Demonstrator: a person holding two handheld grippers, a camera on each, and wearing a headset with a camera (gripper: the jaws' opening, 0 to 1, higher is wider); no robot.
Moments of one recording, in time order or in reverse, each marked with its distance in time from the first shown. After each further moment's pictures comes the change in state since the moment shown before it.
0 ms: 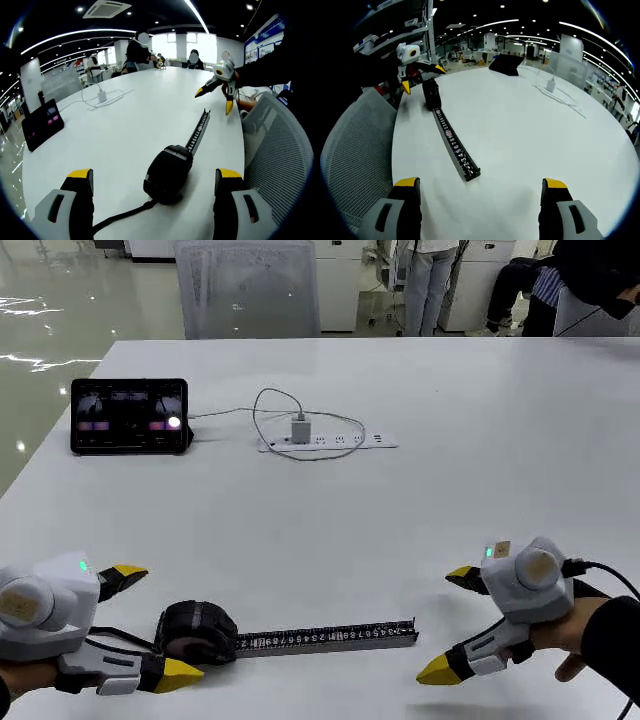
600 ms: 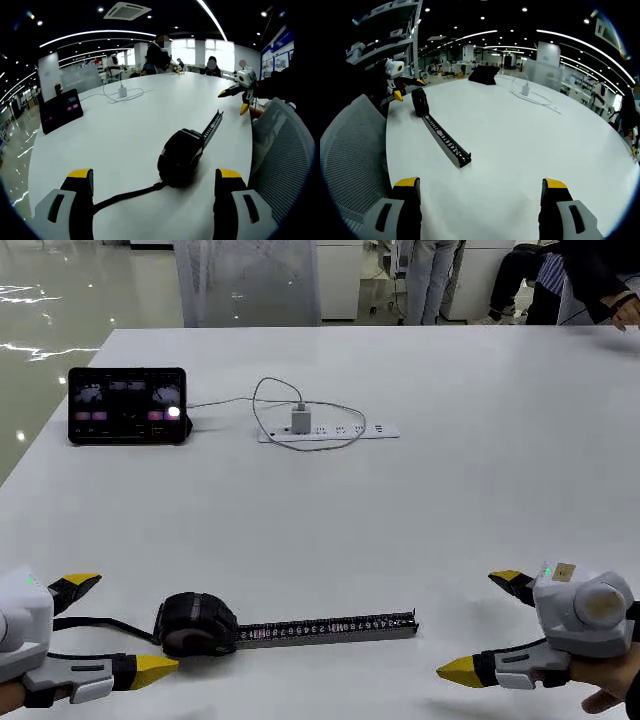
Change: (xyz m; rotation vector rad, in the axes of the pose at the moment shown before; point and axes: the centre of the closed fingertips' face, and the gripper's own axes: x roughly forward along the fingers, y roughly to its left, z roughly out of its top) left arm -0.023 0.016 -0.031 -0.089 -0.021 0.106; right arm -0.031 0.001 -0.018 0.057 -0.093 -0.142
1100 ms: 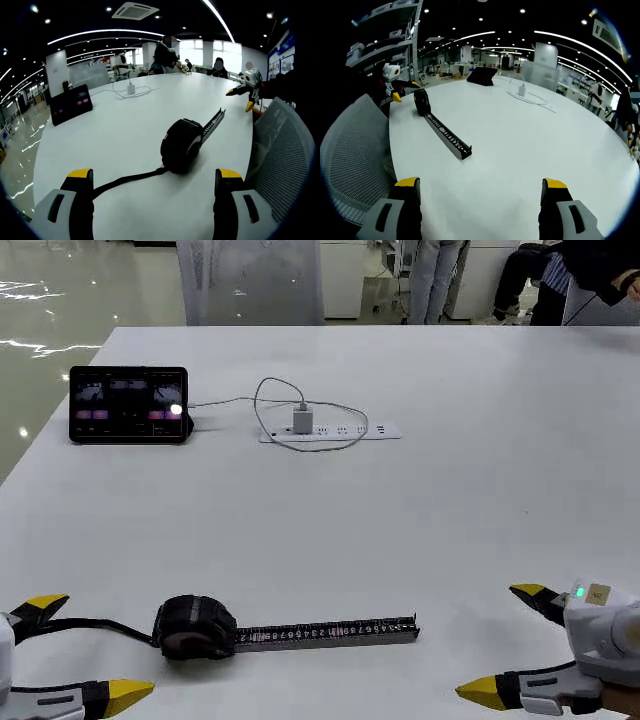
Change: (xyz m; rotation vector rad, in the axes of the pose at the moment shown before) left arm -0.025 0.003 -0.017 -0.035 -0.002 0.060; right arm -0.023 -0.001 -0.010 0.012 -0.001 -0.024
